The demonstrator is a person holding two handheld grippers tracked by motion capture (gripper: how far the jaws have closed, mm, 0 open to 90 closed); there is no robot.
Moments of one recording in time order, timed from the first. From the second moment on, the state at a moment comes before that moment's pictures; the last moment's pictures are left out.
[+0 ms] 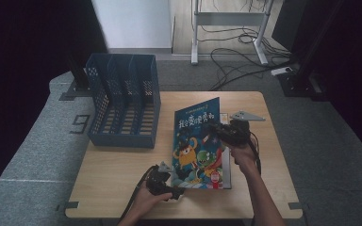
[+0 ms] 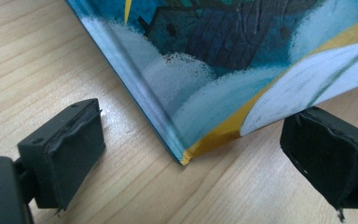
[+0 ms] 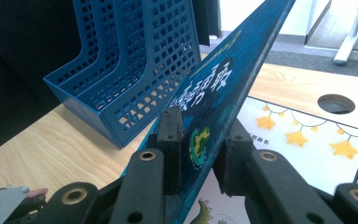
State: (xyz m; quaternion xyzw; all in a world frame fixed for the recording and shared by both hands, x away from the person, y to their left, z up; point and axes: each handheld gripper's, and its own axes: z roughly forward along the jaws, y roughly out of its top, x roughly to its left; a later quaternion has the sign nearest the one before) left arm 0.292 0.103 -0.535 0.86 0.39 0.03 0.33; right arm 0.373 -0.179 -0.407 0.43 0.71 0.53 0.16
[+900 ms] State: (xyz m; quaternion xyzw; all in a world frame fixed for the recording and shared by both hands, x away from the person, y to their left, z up) left arm 0.300 0.095 -0.535 0.86 0.40 0.04 0.33; right arm 0.364 -0.183 -0.406 0.41 0.69 0.56 0.18
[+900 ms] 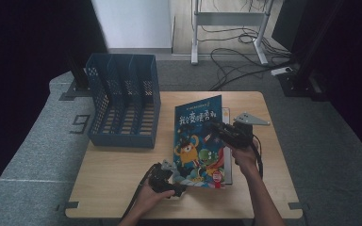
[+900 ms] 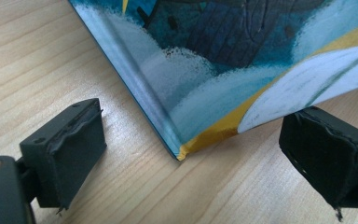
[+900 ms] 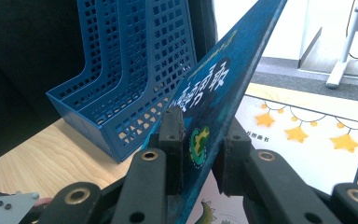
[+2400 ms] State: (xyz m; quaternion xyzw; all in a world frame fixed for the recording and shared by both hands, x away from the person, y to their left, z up) left arm 0.340 0.083 -0.533 0.85 0.43 0.04 0.32; right arm 0.362 -0.182 -0.389 0.36 0.68 0.60 0.22
